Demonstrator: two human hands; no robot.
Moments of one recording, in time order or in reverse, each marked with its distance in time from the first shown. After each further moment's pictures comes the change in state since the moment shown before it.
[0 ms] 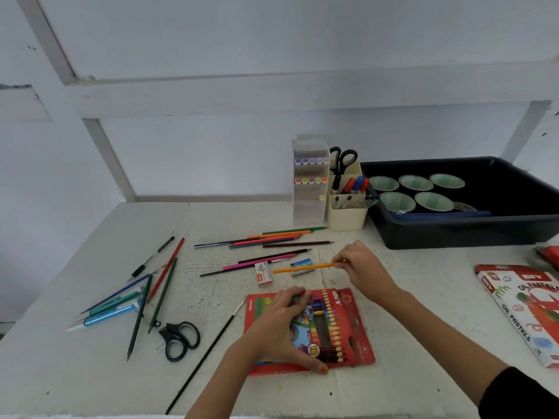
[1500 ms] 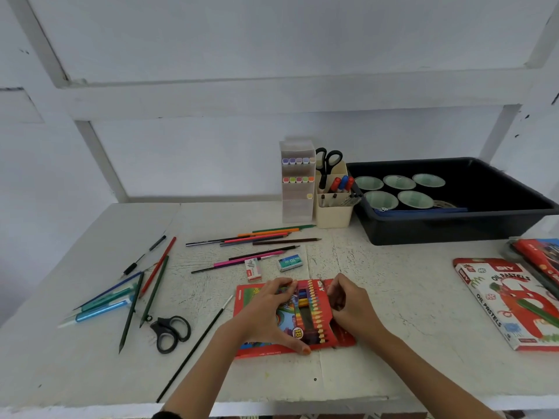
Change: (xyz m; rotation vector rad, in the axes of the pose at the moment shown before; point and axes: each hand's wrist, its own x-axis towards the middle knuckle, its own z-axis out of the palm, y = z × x) left_hand 0.011 -0.003 -0.008 0.048 -0.081 -0.030; right_hand -0.075 -0.019 0.027 0.436 0.015 0.234
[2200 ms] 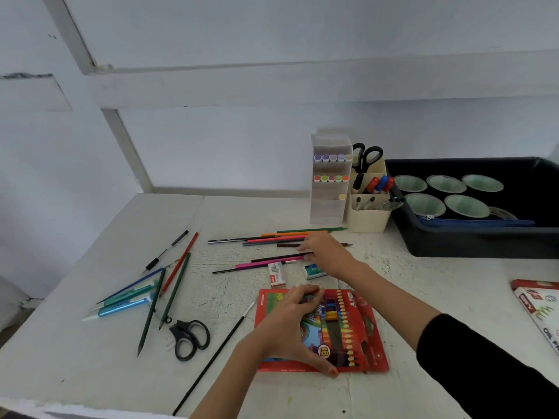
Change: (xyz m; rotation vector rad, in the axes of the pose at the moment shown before) left_hand 0.000 -0.001 -0.001 -0.097 0.094 0.032; right_hand 0.156 -0.046 0.043 -0.536 -0.295 -0.331
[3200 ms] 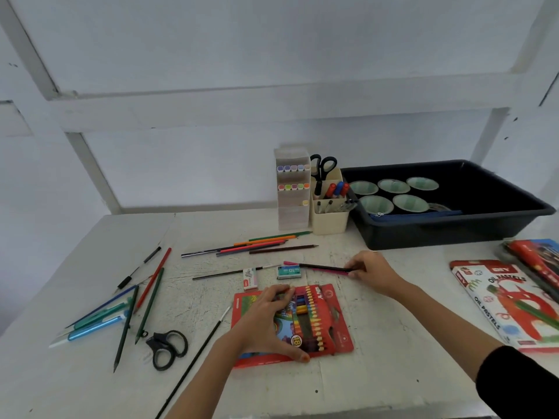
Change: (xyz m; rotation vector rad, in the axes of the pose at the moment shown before) left_hand 0.000 0.001 -0.001 0.047 -0.040 -0.021; right_hand -0.131 0.076 -0.039 0.236 0.089 0.433
